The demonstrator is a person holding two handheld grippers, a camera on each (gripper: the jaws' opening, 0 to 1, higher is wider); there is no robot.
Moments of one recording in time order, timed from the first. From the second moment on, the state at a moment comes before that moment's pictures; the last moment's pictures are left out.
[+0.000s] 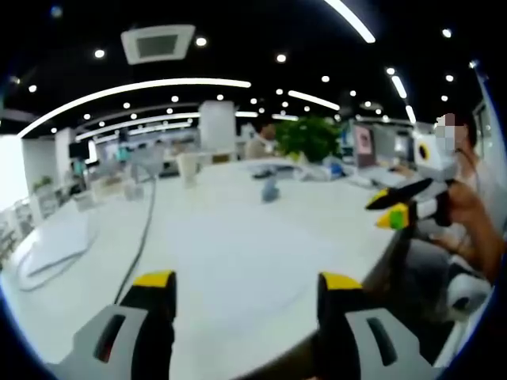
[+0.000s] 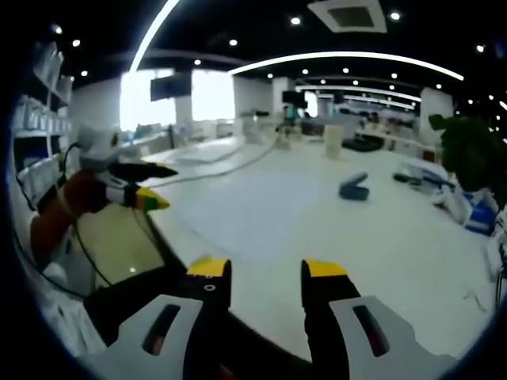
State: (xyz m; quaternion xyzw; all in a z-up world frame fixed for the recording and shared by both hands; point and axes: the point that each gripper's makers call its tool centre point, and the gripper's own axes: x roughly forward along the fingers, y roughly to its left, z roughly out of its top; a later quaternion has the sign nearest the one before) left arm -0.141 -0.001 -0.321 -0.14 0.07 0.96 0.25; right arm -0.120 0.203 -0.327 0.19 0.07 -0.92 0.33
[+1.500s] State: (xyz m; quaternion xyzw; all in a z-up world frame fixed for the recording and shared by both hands) left arm -0.206 0.009 -0.350 -0.14 0.08 0.94 0.29; right arm -0.179 0.165 -0.369 0.29 0.09 -0.90 0.32
